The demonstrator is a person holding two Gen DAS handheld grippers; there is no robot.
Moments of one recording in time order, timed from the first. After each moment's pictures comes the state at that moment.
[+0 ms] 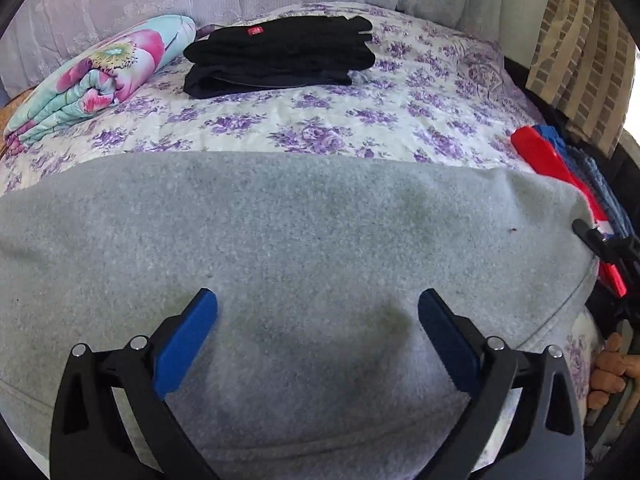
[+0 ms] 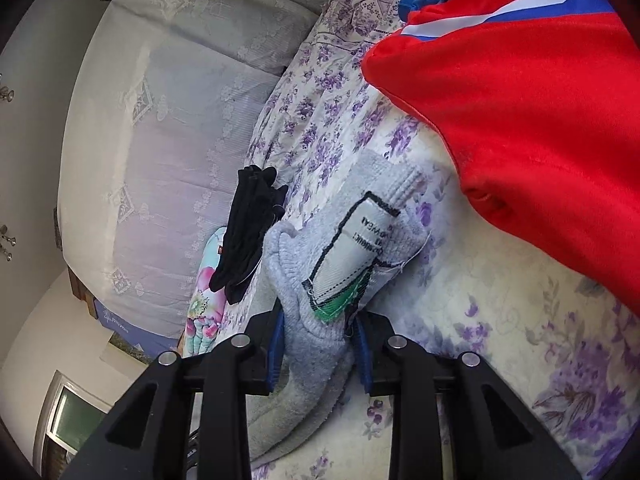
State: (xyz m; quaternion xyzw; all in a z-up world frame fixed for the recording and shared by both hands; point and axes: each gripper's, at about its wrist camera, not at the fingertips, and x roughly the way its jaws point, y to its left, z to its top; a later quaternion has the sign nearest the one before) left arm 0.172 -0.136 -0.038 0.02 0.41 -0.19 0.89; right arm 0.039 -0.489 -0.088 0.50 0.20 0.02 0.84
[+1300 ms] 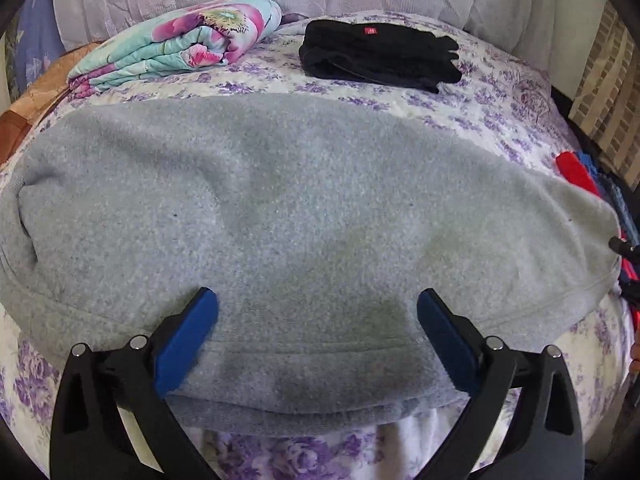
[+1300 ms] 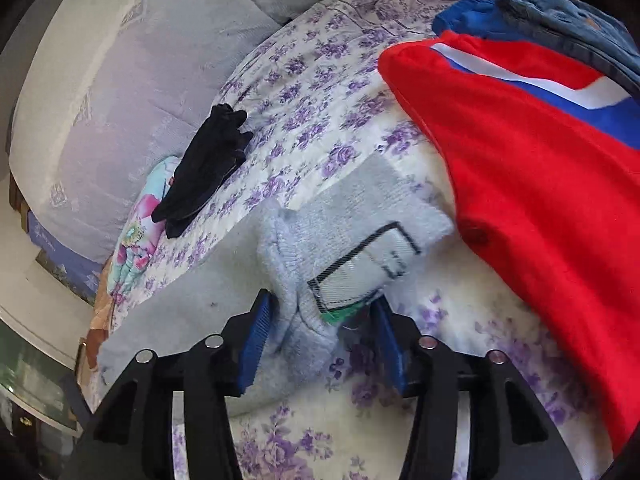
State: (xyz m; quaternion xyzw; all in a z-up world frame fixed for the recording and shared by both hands) left arm 0.149 -0.021 -0.042 -0.02 0.42 -0.12 0.90; right arm 0.017 -0.483 -0.038 0.36 0.31 -0.04 0.88
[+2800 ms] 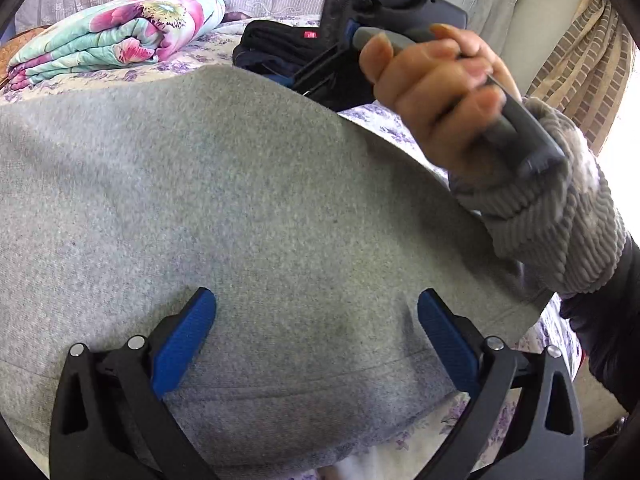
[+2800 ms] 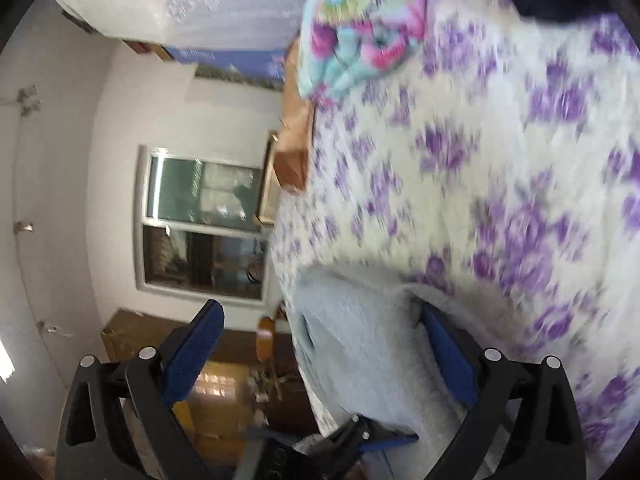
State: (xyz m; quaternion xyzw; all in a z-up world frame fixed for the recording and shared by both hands) left arm 0.170 -0.036 -0.049 -0.07 0.42 -0.25 0.87; right arm 0.377 -0.171 -0.030 0.38 0.51 0.47 0.62
